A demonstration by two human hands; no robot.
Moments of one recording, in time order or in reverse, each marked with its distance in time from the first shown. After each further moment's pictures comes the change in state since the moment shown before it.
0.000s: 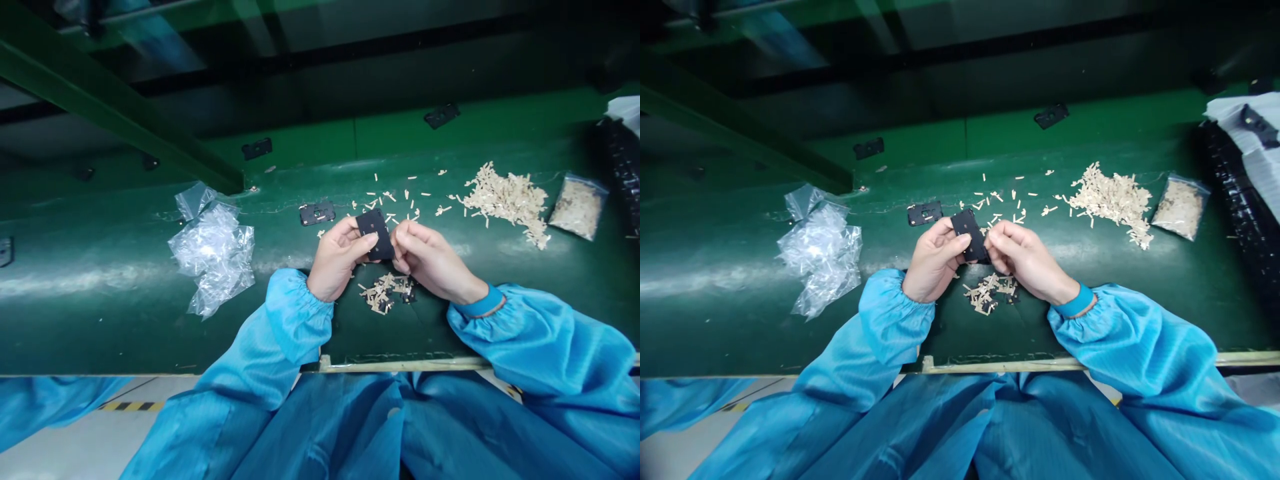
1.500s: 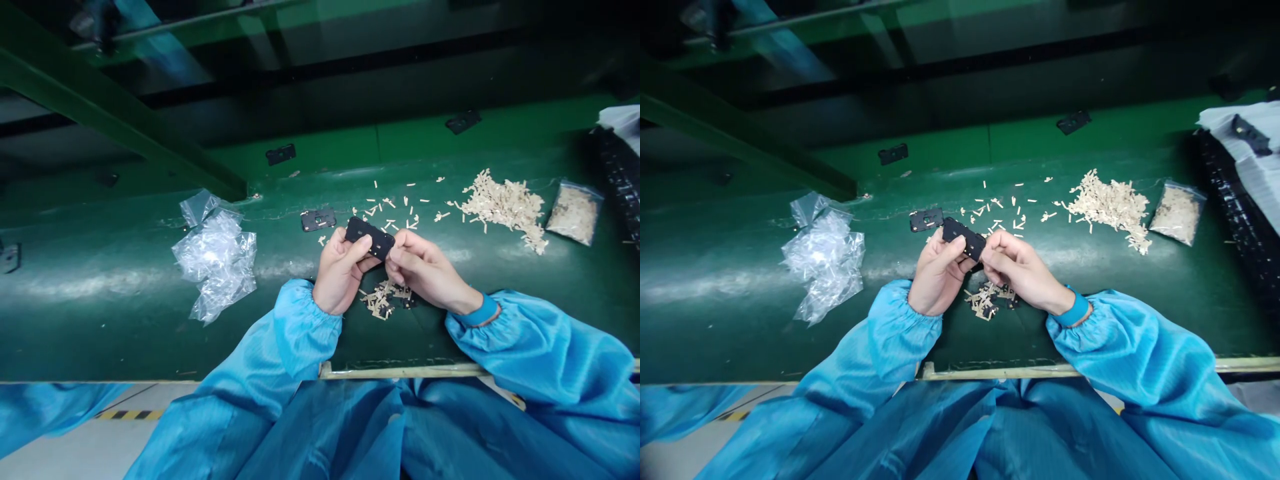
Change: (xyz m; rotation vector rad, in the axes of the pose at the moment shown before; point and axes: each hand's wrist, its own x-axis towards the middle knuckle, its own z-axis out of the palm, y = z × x) left_hand -0.009 -0.003 0.010 -0.151 0.085 -0.017; right_hand -0.004 0.009 0.004 -0.007 -0.108 -0.056
